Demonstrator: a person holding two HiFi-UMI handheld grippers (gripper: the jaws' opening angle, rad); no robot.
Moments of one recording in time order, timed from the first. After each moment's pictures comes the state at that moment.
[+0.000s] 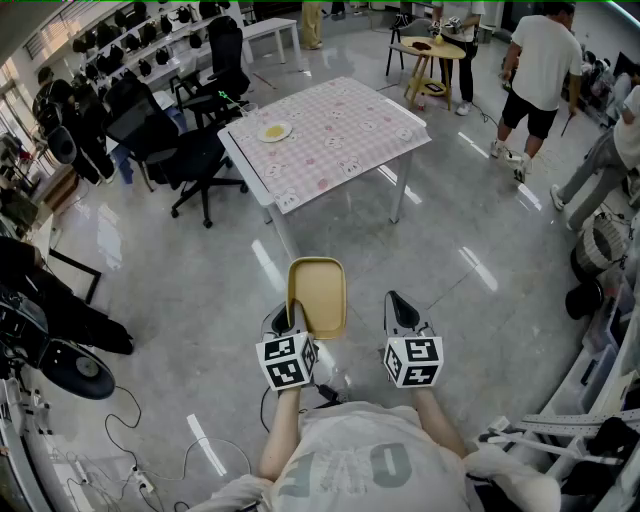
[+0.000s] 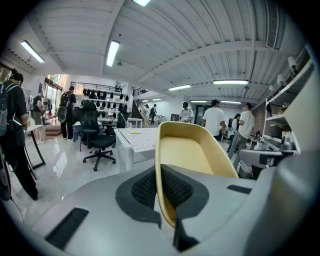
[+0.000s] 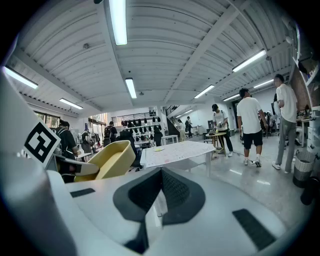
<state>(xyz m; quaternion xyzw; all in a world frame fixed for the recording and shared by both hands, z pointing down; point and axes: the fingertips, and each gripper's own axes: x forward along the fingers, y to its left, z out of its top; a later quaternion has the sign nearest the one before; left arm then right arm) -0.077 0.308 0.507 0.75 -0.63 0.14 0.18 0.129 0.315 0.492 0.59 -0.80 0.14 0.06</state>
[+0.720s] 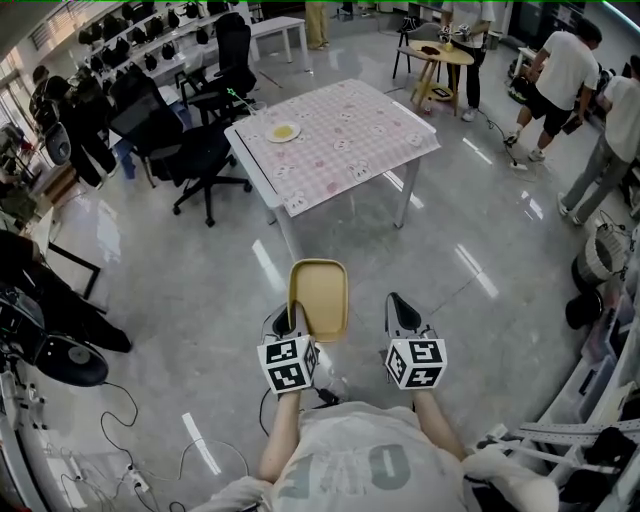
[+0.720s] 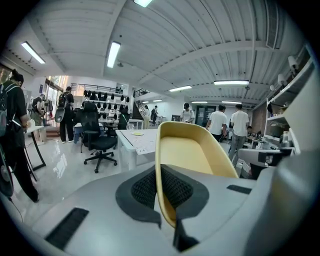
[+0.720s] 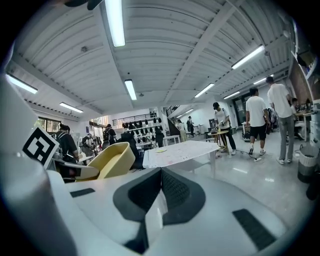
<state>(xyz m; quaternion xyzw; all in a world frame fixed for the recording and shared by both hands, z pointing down) -0.099 0.291 0.511 0.75 -0.63 0.13 0.17 0.107 0.293 0.498 0.58 -0.80 0.15 0.04</state>
